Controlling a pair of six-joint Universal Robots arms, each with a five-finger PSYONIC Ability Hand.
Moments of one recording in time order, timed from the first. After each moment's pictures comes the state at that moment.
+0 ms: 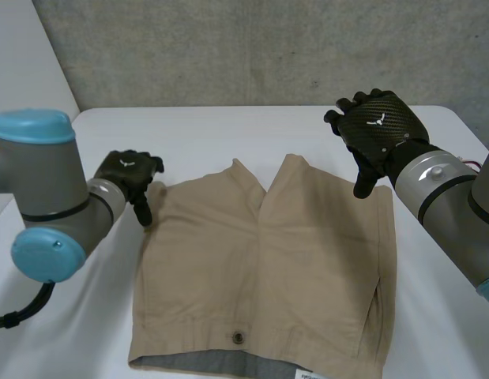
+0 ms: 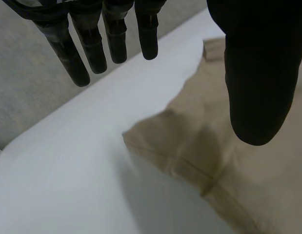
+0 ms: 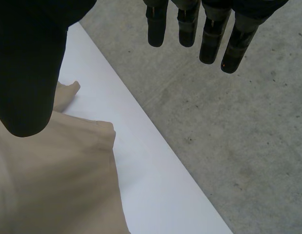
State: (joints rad) left arm 4.36 -2.12 -1.33 3.09 -1.59 3.47; right arm 1.99 -1.36 1.47 0.00 1.45 2.59; left_hand 0.32 0.32 0.32 0.32 0.15; right_hand 0.18 0.20 0.21 0.23 0.06
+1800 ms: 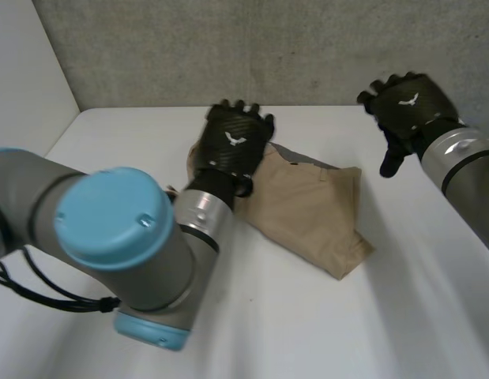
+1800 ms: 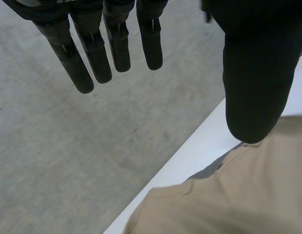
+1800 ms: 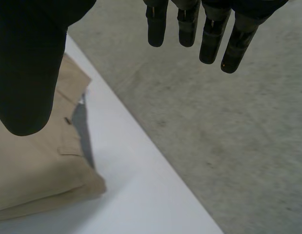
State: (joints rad) left arm 3.93 -2.01 -1.43 3.56 -1.74 3.56; right arm 1.88 -1.29 1.39 0.00 1.42 2.59; left_hand 0.43 0.41 0.42 0.40 0.22; right_hand 0.18 0.20 0.21 0.23 0.06
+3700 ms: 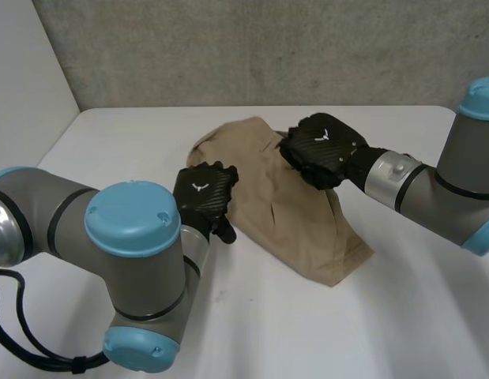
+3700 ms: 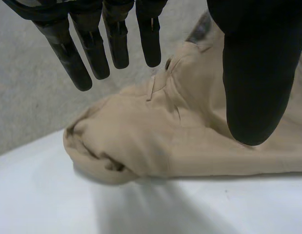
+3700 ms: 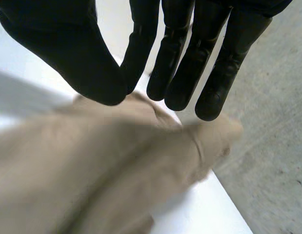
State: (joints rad) left arm 3.95 -2.08 -1.46 3.35 -1.87 3.14; right arm 1.91 -1.06 1.24 -0.02 0.89 2.61; left_hand 0.40 0.37 0.38 0.37 0.19; right_hand 0.99 1.17 1.18 1.19 0.99
